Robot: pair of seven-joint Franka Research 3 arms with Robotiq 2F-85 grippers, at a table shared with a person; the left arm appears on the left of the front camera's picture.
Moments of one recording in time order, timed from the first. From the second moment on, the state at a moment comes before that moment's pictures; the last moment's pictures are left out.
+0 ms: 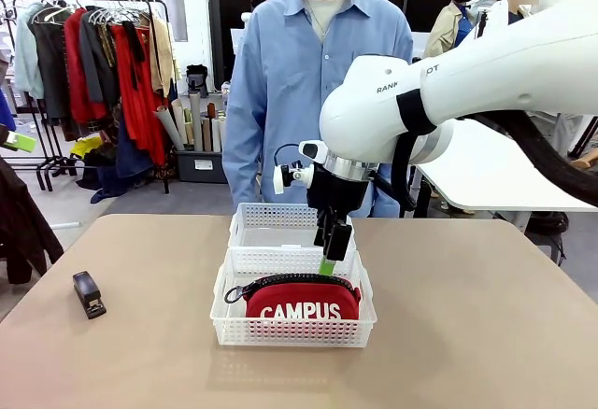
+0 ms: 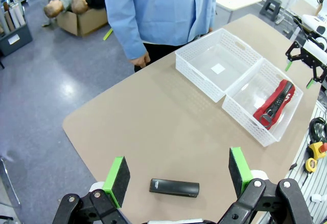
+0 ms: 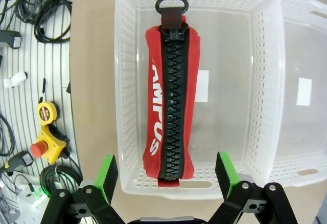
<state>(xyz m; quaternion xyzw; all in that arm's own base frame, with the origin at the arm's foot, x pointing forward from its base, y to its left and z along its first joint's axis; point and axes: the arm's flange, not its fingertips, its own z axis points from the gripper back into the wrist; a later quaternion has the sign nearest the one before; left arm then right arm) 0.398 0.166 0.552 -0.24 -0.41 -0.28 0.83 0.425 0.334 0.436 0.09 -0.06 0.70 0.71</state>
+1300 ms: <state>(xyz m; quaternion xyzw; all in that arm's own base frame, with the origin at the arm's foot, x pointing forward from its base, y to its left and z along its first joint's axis) 0.398 0.166 0.552 -0.24 -0.41 -0.28 0.84 0.455 0.005 0.550 0.23 -0.13 0.41 0.87</state>
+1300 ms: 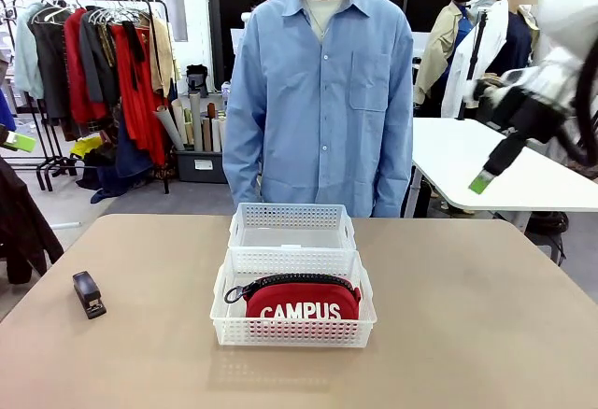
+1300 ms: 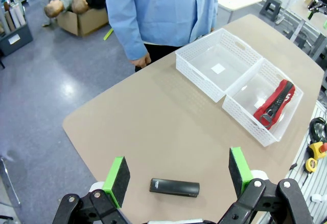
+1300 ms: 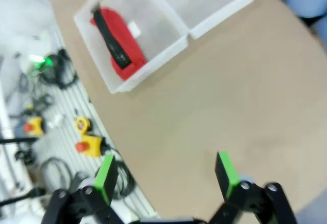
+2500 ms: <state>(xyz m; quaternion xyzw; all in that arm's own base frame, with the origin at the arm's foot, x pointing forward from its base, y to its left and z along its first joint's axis) 0.398 0.166 0.552 -0.24 -0.41 -0.28 0.84 0.372 -0.126 0.595 0.25 -0.27 0.30 0.88</state>
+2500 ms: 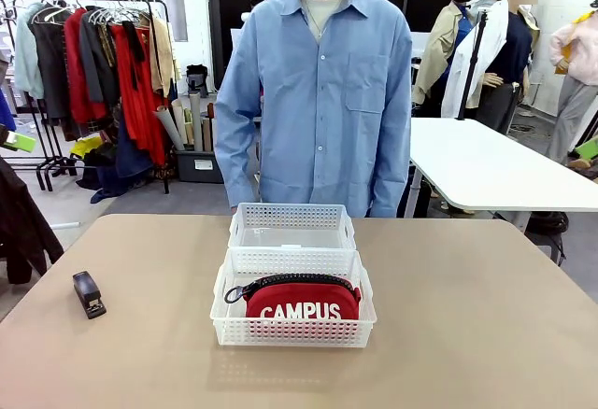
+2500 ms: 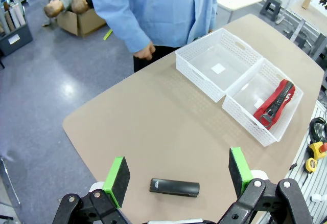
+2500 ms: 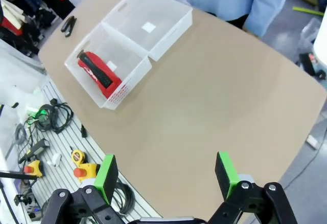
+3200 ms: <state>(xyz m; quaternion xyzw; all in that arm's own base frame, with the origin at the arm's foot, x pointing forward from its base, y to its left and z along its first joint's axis) 0.398 0.166 0.552 -0.24 -0.41 -0.28 0.84 0.375 -0.117 0.593 0.26 -0.28 0.31 0.87</state>
